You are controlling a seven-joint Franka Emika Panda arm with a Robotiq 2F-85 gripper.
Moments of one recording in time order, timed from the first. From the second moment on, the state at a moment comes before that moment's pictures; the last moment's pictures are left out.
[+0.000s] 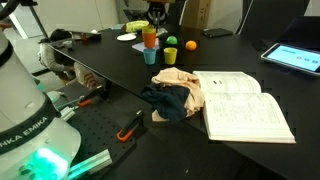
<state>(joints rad) 0.05 0.38 0.23 -1.95 0.05 2.41 -0.45</state>
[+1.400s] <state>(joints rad) 0.02 0.32 0.18 -2.09 0.07 2.37 -0.47</state>
